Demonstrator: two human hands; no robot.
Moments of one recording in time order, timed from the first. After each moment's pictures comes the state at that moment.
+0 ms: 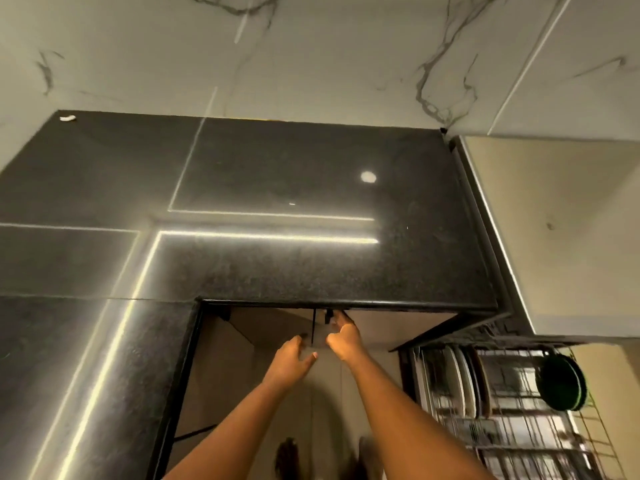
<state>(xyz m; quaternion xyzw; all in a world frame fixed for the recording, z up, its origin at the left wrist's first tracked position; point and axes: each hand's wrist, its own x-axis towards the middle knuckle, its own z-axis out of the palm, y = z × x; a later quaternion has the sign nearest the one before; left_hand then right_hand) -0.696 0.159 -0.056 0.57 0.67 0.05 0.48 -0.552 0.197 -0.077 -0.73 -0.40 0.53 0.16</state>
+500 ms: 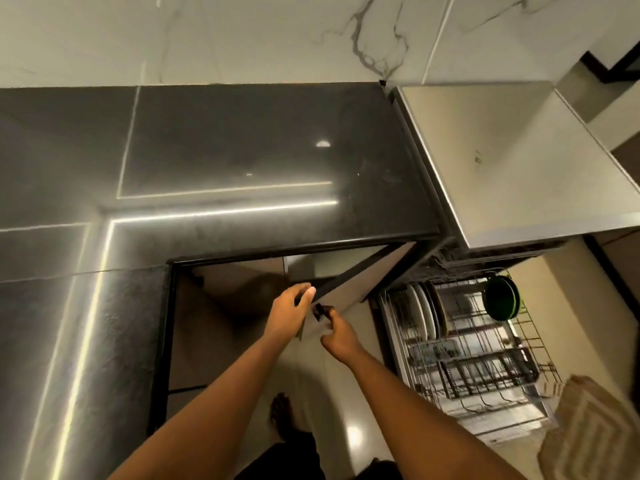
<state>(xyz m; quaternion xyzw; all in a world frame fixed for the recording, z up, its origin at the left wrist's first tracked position) -0.666 0.122 -0.024 0.60 0.60 0.17 0.50 -0.537 0.057 -0.062 -0.74 -0.42 0.50 0.15</state>
